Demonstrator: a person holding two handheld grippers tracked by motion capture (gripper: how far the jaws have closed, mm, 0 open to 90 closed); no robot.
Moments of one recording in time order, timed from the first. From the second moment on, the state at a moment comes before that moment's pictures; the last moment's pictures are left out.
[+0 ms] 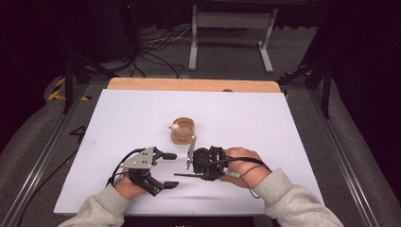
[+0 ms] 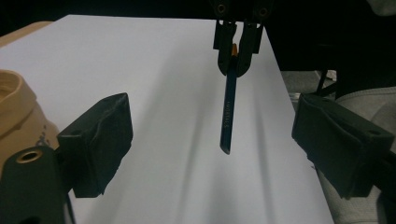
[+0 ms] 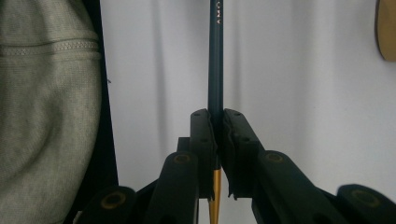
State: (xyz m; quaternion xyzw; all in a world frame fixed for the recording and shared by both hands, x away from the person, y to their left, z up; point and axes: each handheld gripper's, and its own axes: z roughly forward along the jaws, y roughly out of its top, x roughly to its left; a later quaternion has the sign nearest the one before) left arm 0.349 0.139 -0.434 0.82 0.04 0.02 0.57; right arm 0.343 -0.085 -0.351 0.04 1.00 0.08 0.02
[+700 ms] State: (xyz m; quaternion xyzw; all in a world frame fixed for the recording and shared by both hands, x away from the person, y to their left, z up) left arm 0.352 0.129 -0.434 0.84 0.02 0.00 0.54; right arm 0.343 -0.078 -0.350 0.02 1.00 0.07 0.02
